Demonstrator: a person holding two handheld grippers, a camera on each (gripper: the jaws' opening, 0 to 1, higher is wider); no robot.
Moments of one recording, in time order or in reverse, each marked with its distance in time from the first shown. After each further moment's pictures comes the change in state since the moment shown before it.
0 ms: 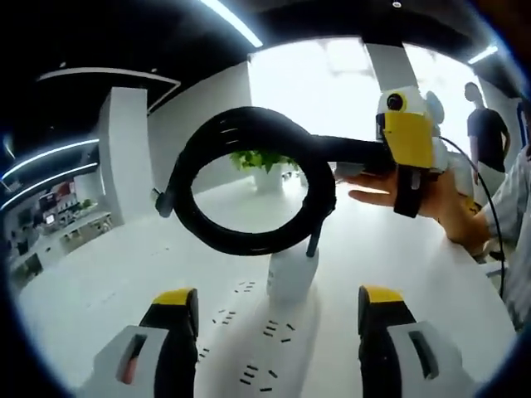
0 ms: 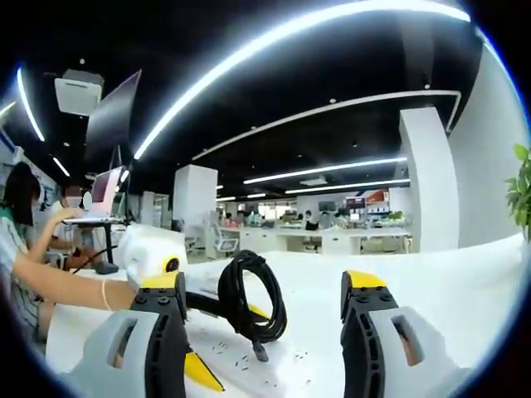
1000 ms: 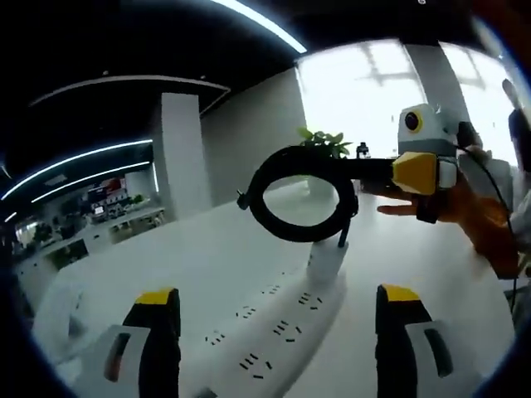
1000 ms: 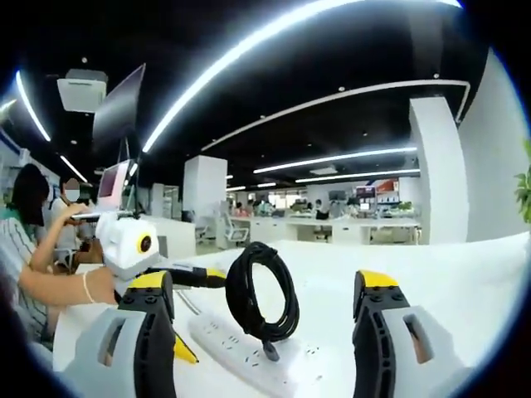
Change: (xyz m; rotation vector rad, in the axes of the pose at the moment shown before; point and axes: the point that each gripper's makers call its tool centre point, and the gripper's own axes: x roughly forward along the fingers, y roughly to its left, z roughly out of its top) left arm -0.063 0.017 -0.003 -0.040 -0.038 0.297; right arm 0.007 0.010 -0.007 0.007 0.060 0.051
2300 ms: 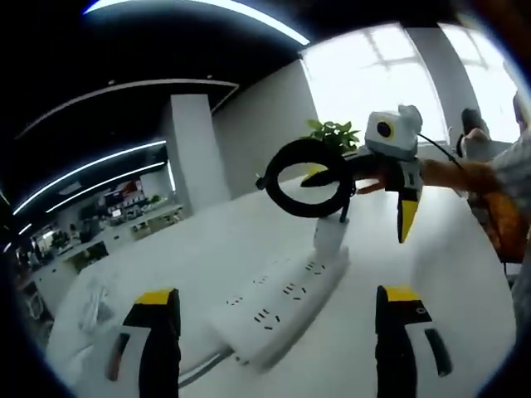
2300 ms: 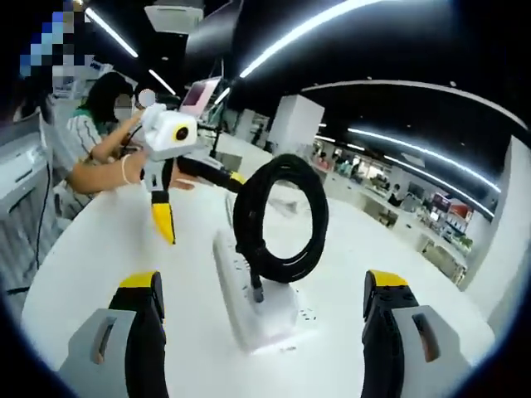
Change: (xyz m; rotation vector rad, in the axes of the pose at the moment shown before) left arm -0.041 0.009 -0.018 0.036 0.036 0.081; right arm -0.010 0.017 -0.063 -0.399 0.290 0.501
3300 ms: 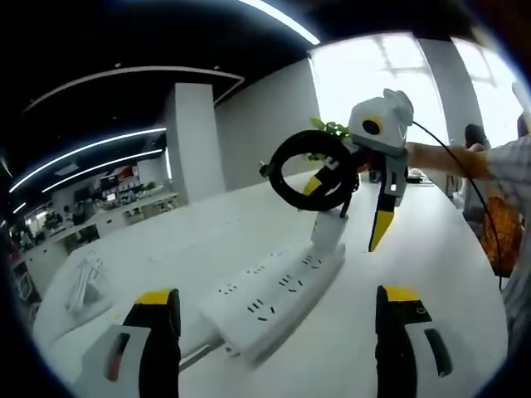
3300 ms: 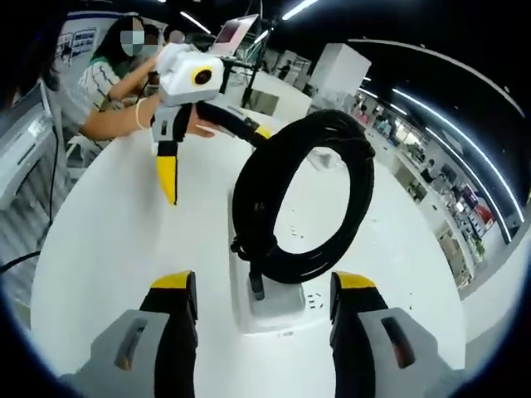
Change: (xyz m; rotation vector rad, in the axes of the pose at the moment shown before) left arm 0.001 -0.002 -0.011 -0.084 0.019 -0.035; right arm 0.021 0.006 -0.025 -0.108 0.349 0.164
